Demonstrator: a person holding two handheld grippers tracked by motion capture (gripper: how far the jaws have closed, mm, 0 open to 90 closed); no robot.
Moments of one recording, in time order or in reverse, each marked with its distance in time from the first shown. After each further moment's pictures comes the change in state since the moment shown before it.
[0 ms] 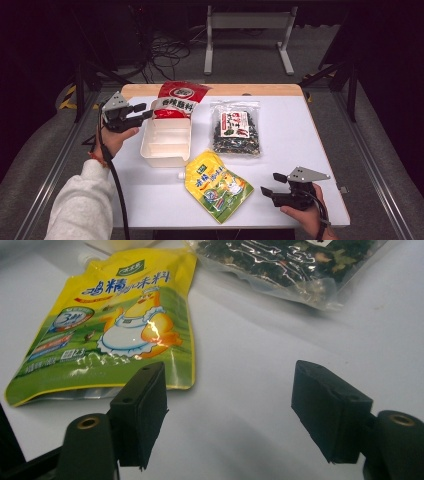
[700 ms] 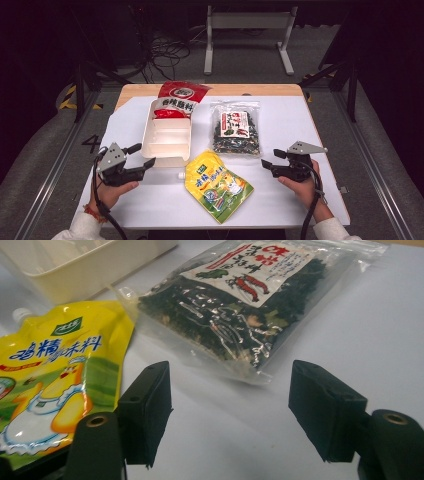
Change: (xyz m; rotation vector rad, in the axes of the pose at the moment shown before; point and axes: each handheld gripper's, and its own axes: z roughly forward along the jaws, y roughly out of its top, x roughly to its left) left arm -0.100 -0.073 -0.054 0.001 -0.003 0.021; right arm -0.047 0.041 0.025 -0.049 -0.061 0.028
